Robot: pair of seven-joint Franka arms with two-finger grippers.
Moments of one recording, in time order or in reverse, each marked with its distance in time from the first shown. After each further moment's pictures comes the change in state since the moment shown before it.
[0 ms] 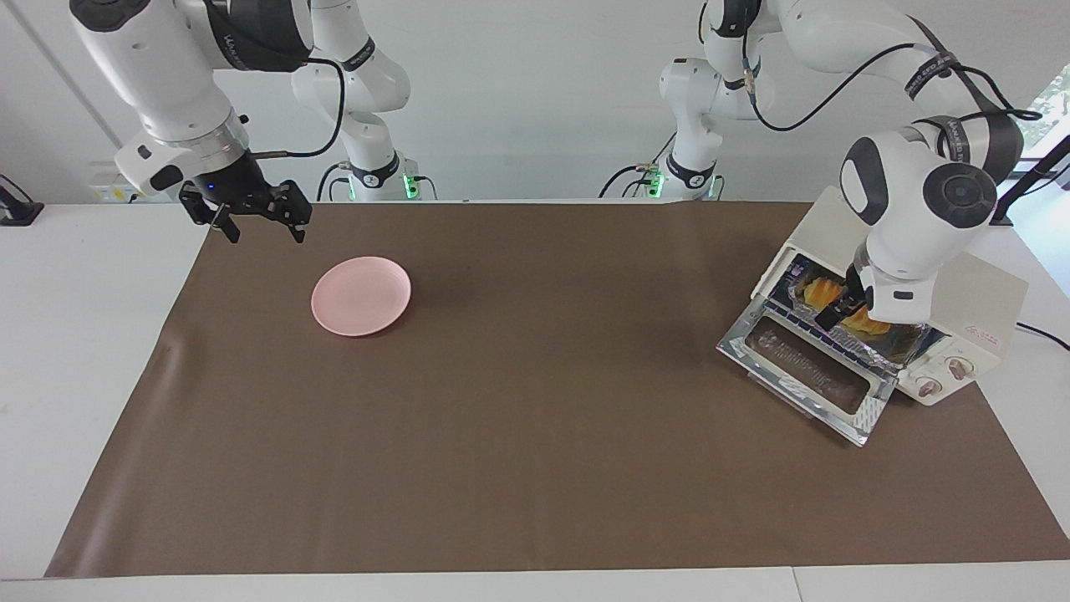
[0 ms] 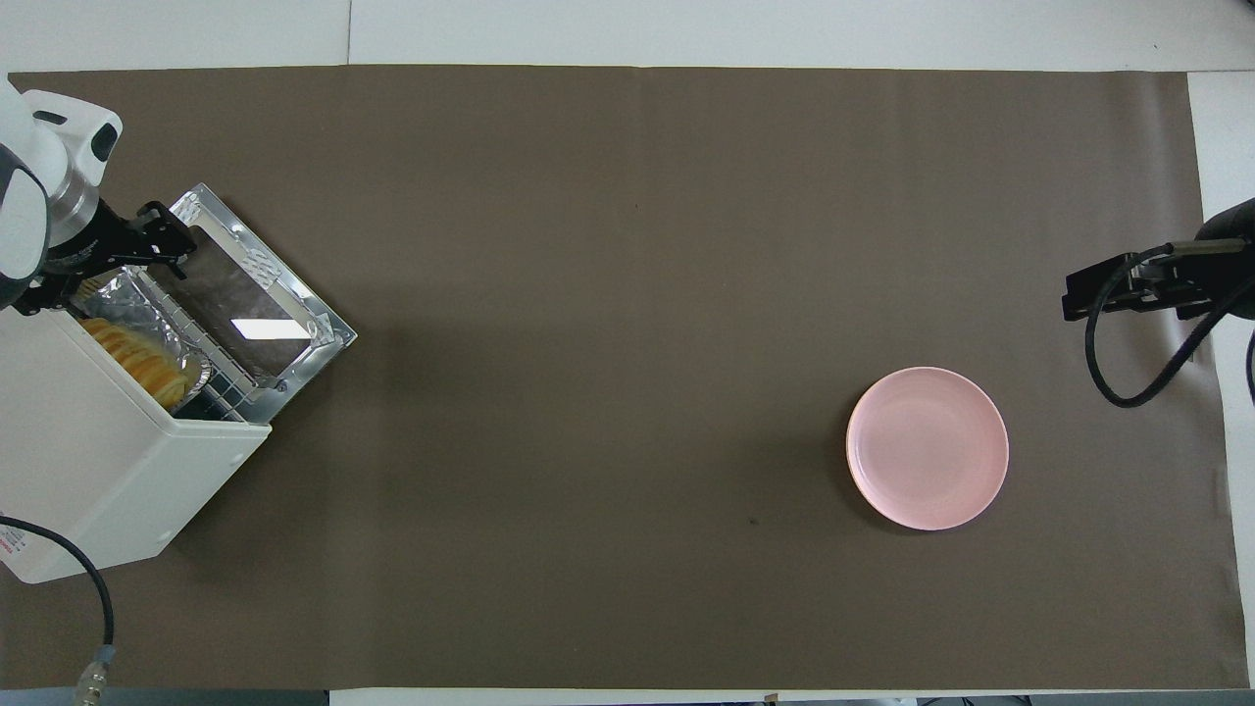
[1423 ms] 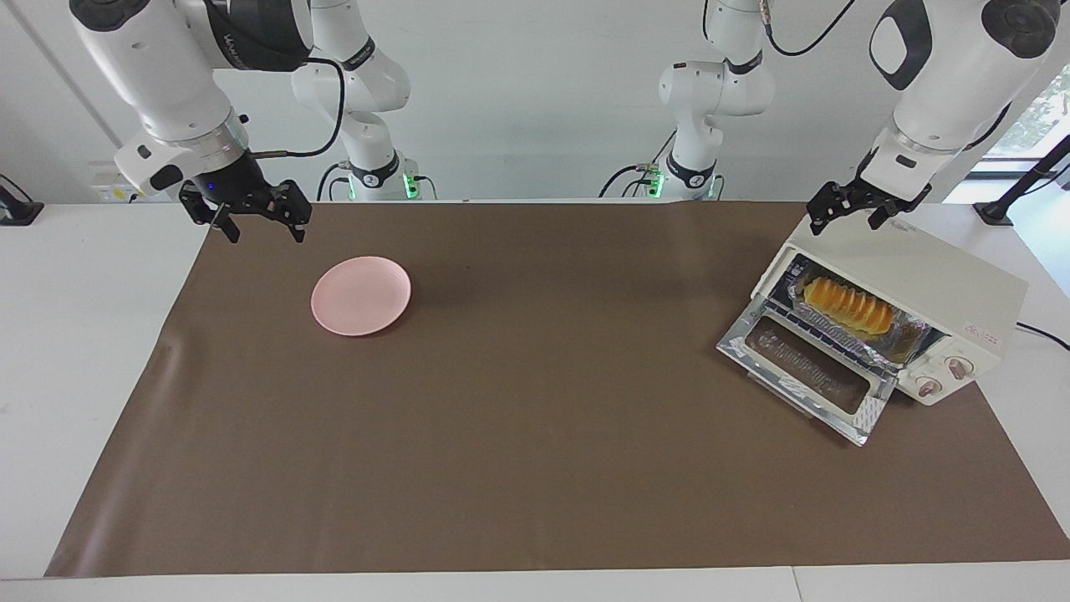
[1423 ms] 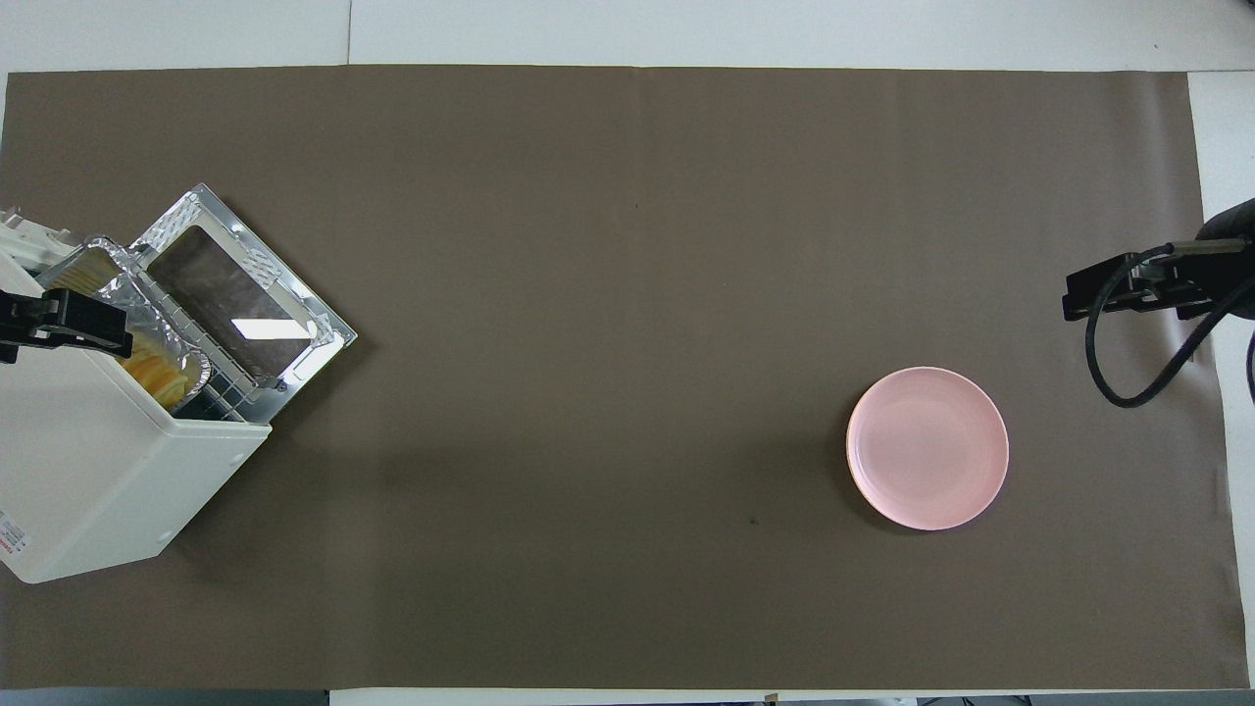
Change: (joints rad) left arm 0.258 -0.319 -0.290 -0.112 -0.079 -0.120 0.427; right arm 0.000 0.000 0.000 0.000 0.000 0.000 0.000
